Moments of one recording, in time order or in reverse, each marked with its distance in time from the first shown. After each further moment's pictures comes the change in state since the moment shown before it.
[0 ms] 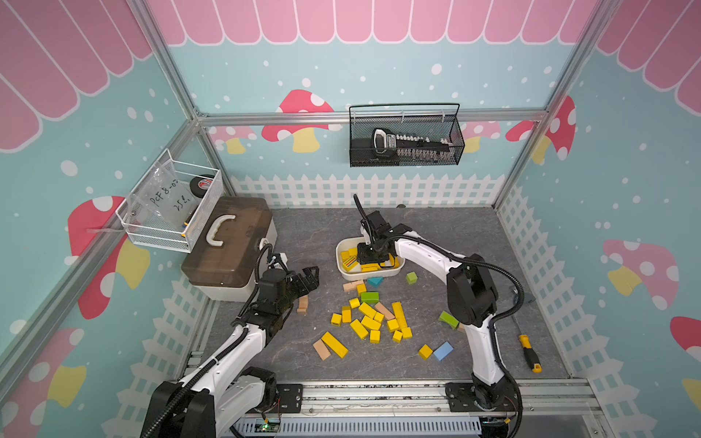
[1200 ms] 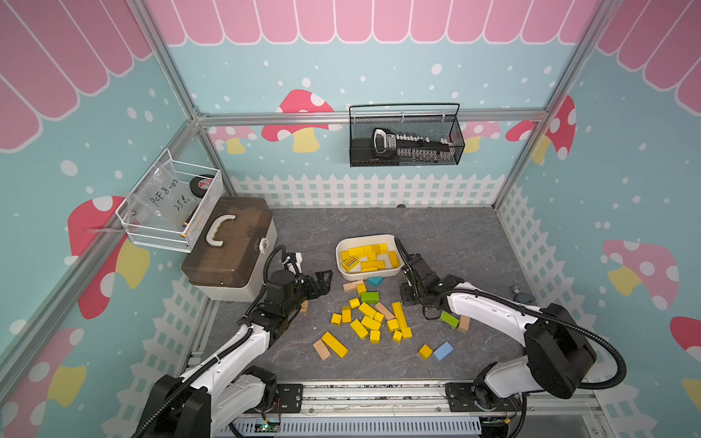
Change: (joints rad) left arm -0.105 0.021 0.000 0.055 0.061 0.064; right arm 0.014 -0.666 -0.913 0.262 0.282 -0.033
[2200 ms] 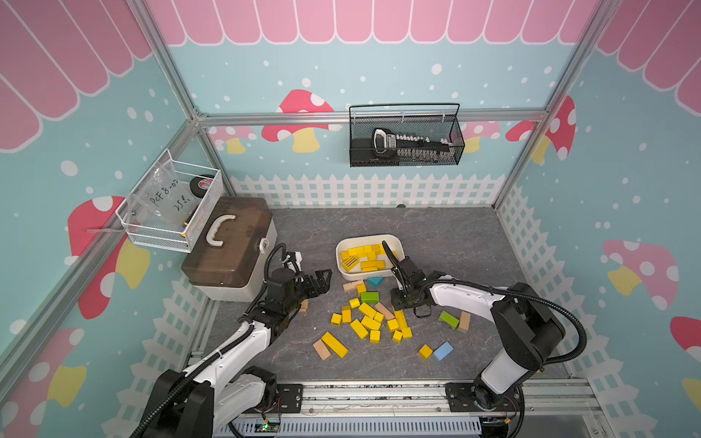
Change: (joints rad) left arm 0.014 0.028 0.013 -0.001 0.001 -0.003; right arm 0.007 0.201 0.074 -0.016 -0.149 0.024
